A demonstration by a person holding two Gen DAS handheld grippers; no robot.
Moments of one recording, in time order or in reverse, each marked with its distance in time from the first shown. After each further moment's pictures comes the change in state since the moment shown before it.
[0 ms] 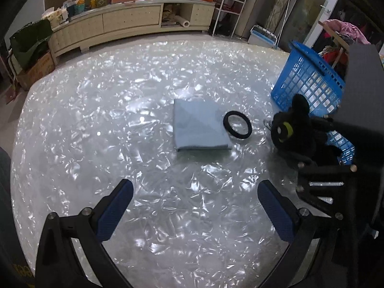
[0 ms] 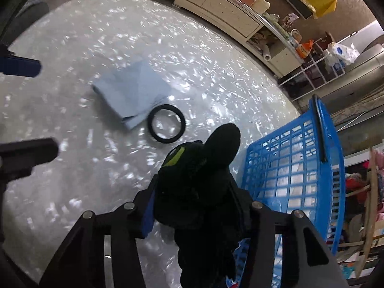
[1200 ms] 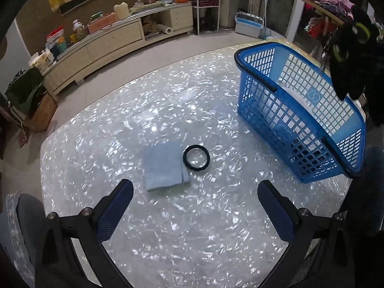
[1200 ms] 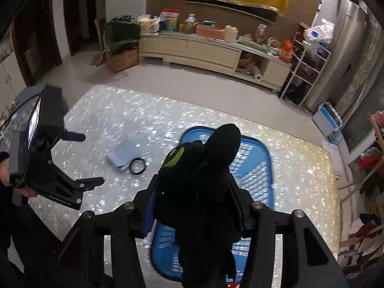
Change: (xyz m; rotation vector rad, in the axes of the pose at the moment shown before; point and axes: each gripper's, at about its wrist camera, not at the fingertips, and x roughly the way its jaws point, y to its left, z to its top) left arm -0.034 -0.099 0.057 0.213 0.033 0.123; right arm -0.104 -0.159 -0.043 0.267 -0.277 0.229
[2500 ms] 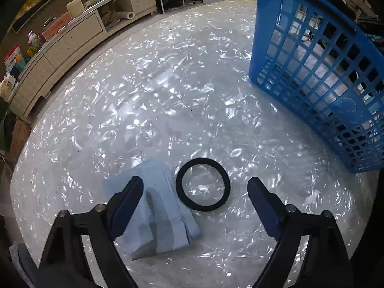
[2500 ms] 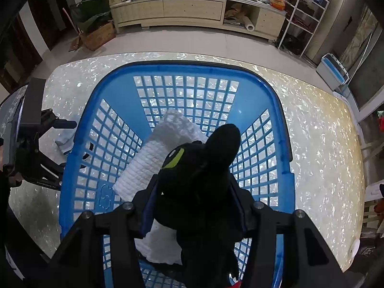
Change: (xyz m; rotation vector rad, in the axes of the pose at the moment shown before) left arm 0.143 0.002 0.029 0.216 0.131 -0.088; right arm 0.089 -0.045 -0.023 0.127 0.249 0.040
